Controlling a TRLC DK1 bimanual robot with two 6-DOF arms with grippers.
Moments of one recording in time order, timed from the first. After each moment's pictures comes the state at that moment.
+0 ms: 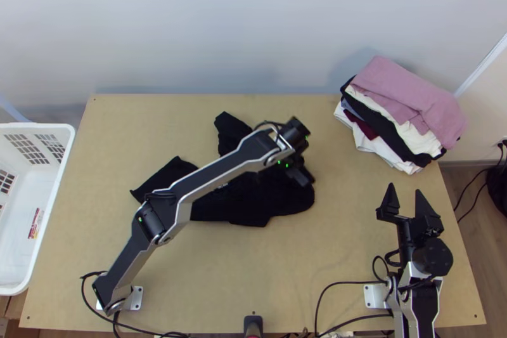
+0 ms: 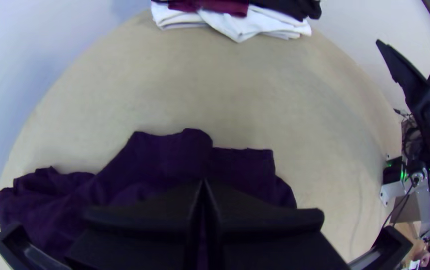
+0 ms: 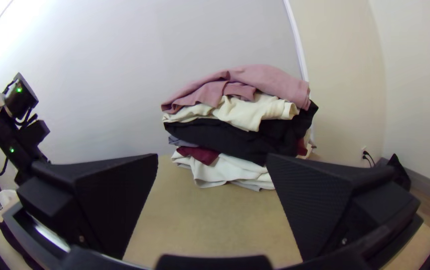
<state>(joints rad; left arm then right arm) -0.90 2.29 2.24 -0.88 0.01 -0.03 -0.12 -0.01 0.01 0.01 0.01 0.25</state>
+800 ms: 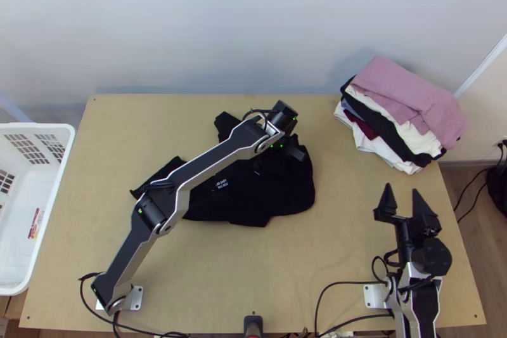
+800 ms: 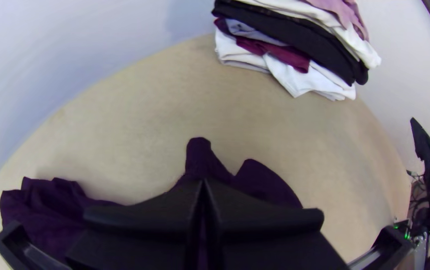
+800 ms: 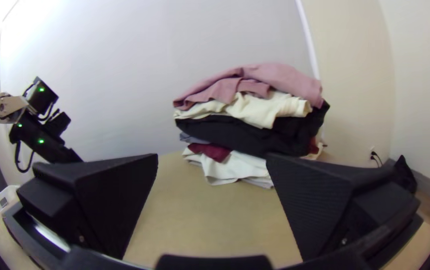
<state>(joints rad) -0.81 2.35 2.25 -0.68 -0.04 -0.15 -0.05 -0.01 0.01 0.01 0.01 0.25</state>
